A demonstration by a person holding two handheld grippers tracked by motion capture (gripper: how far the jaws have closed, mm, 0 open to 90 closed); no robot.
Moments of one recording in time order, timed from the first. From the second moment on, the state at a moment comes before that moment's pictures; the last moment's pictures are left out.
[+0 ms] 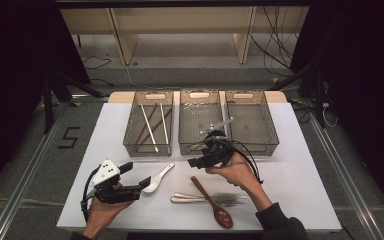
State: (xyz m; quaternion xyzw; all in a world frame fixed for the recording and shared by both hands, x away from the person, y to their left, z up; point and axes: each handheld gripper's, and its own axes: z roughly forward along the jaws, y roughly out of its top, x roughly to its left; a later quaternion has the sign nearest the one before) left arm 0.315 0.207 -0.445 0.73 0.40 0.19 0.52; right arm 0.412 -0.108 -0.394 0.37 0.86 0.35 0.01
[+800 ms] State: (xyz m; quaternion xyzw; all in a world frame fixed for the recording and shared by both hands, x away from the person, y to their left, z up) left arm 0.319 0.207 -0.444 0.73 0.40 0.19 0.52; right arm 0.385 -0.124 -0.424 0.36 0.87 0.34 -0.04
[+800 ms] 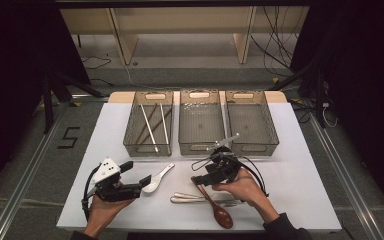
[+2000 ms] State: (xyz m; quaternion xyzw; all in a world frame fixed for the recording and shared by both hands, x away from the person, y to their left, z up) left arm 0.317 0.206 -0.444 0.74 0.39 0.19 0.52; right arm 0.371 -0.122 -0.452 0.37 0.89 0.26 -0.06
